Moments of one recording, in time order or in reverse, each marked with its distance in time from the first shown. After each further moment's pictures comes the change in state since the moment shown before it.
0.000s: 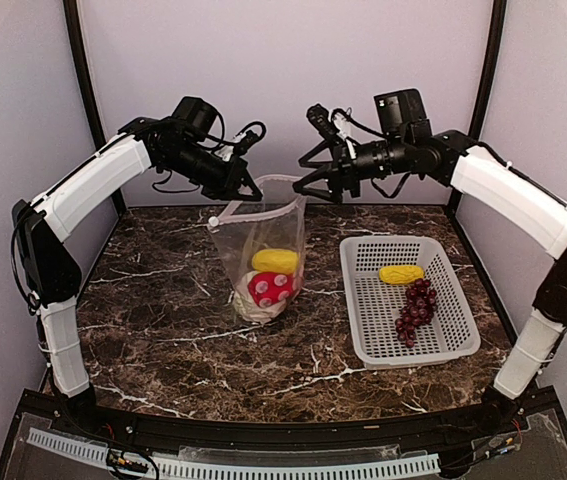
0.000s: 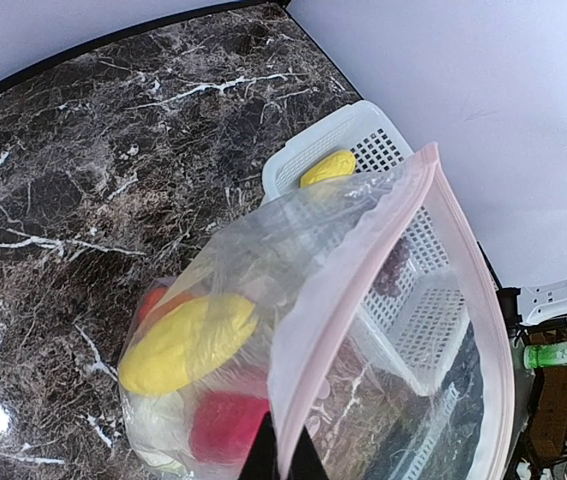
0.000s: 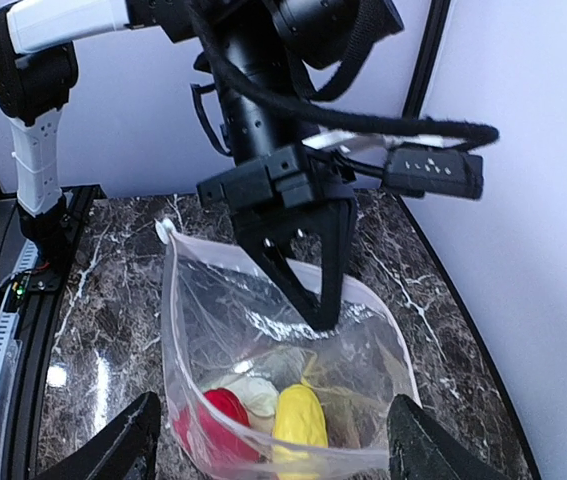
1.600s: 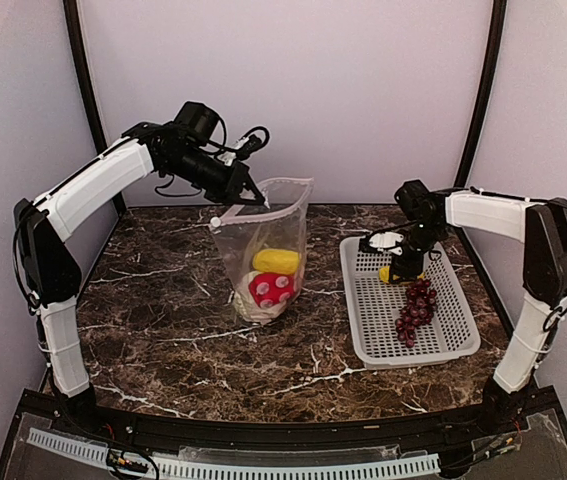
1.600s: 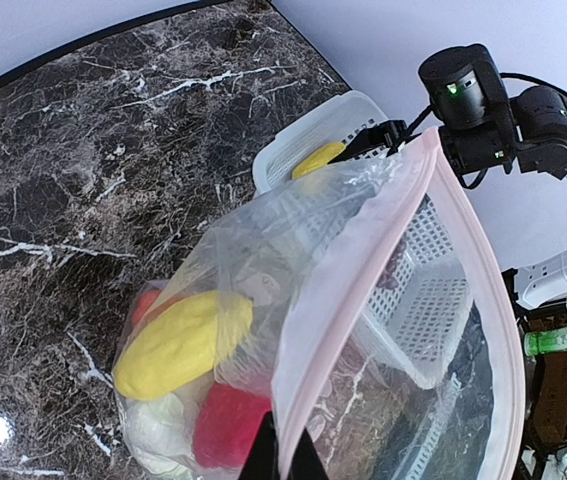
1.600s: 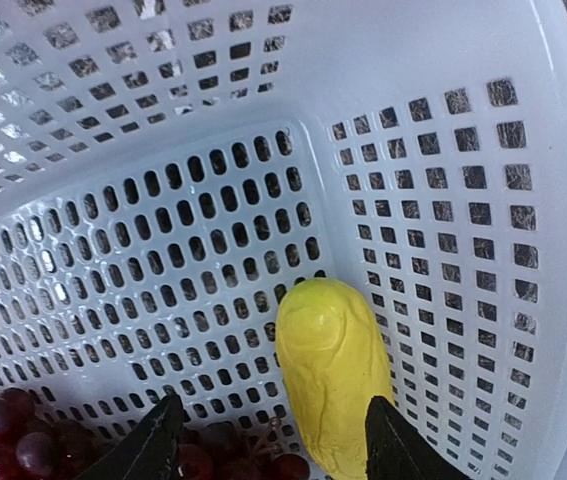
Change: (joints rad) left arm 0.000 0.000 -0.042 0.033 0.032 0.035; right arm -0.295 0.085 -0.445 -0.308 0.612 -0.550
